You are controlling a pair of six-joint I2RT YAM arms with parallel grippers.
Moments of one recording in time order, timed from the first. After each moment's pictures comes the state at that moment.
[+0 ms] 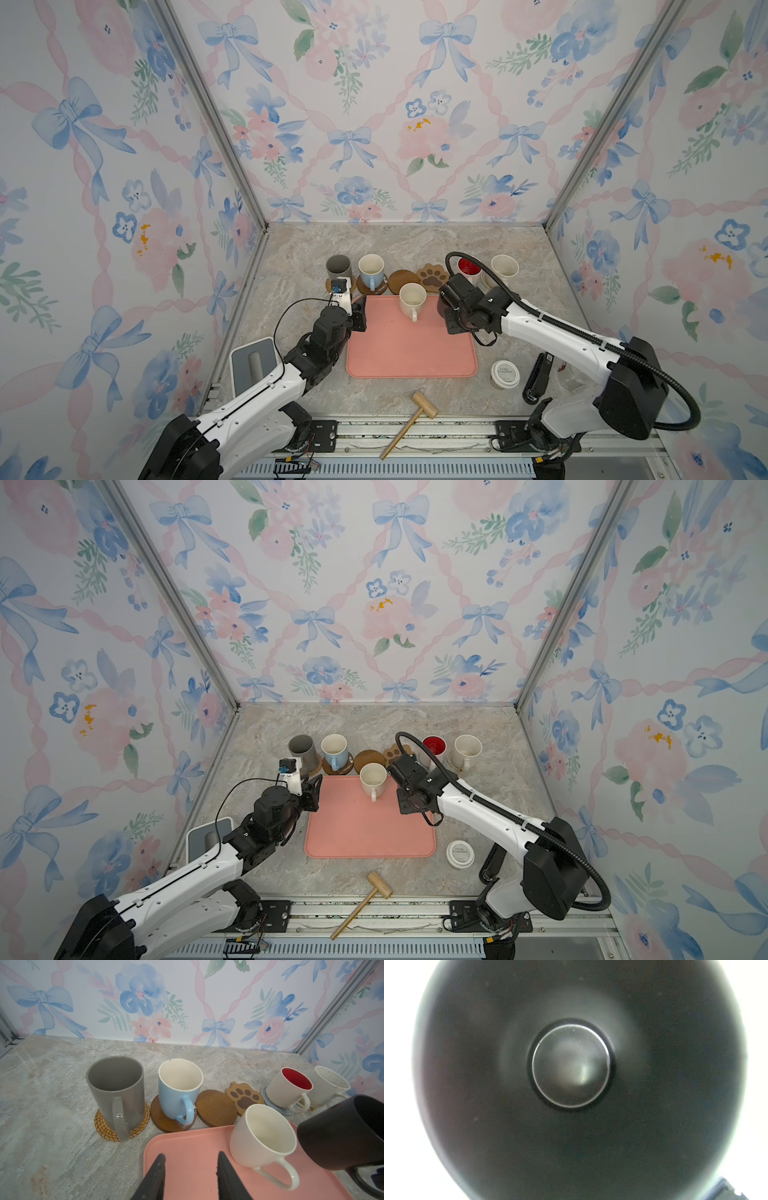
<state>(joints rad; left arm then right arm) -0.61 0.93 0.42 0.21 -0.34 -0.30 0.74 1.47 1.13 -0.86 0.26 0.50</state>
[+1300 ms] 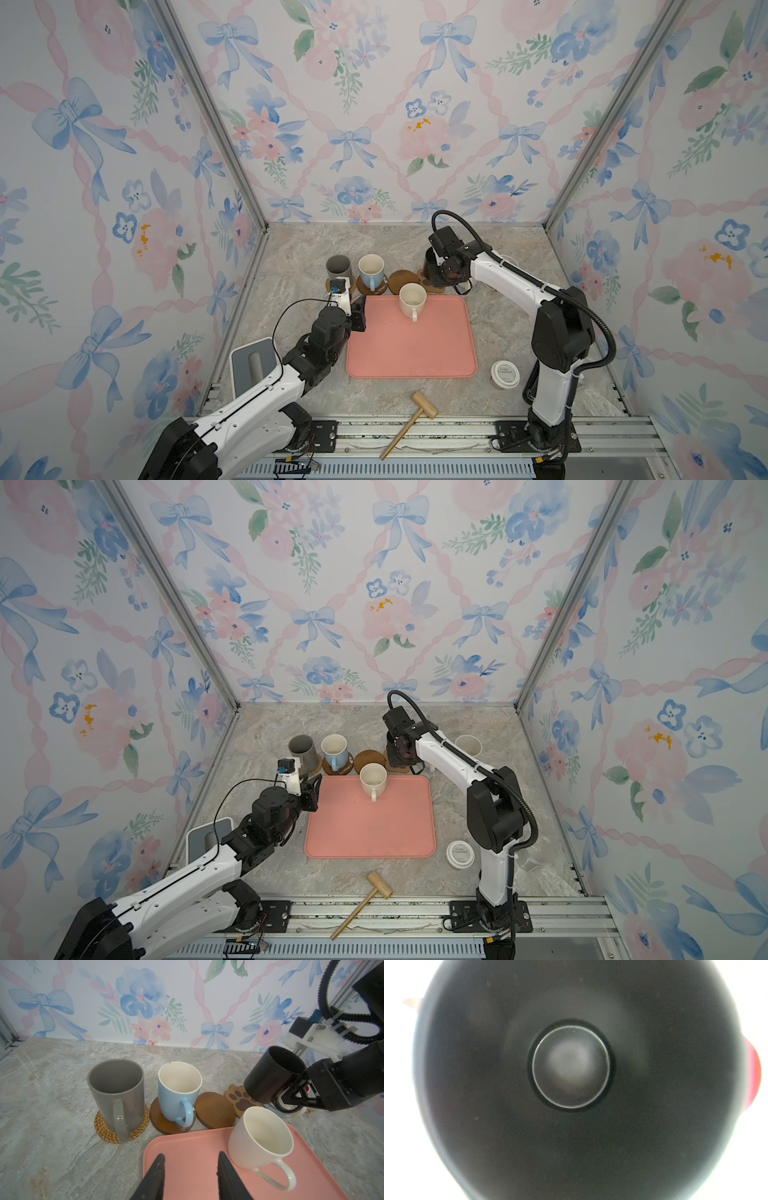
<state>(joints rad) -0.61 0.92 0.42 0.21 -0.34 -0.30 0.55 1.95 1.67 -0.88 0.15 0.31</state>
